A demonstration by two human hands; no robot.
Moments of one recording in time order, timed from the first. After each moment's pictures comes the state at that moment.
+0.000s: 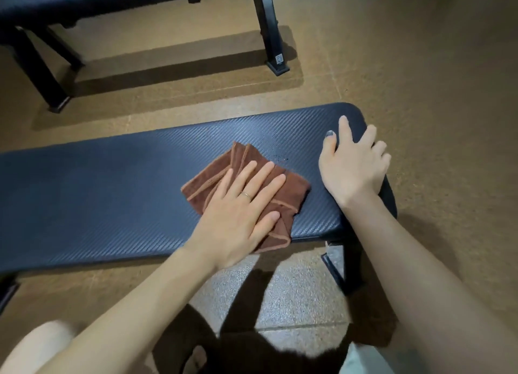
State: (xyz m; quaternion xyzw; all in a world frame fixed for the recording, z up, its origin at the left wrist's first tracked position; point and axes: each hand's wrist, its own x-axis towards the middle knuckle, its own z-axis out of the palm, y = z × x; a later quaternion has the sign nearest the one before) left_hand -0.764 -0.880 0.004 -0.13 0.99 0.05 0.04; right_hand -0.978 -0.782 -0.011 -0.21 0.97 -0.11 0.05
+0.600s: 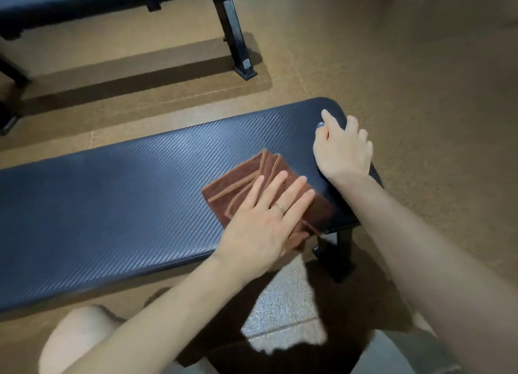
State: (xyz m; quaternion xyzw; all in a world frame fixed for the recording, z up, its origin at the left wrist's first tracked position) left_hand -0.775 -0.854 -0.009 0.01 1.00 -0.05 0.00; right_hand -0.980 -0.783 -0.004 -0.17 0.97 -0.18 0.06
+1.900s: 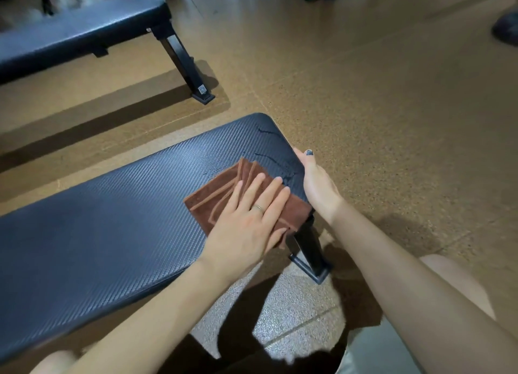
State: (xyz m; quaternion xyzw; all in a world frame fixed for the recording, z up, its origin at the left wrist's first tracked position) left_hand -0.829 -0.813 -0.003 0.05 1.00 -0.08 0.02; right_hand -0.983 -0.690 -0.020 -0.07 0.80 -0.52 0.29
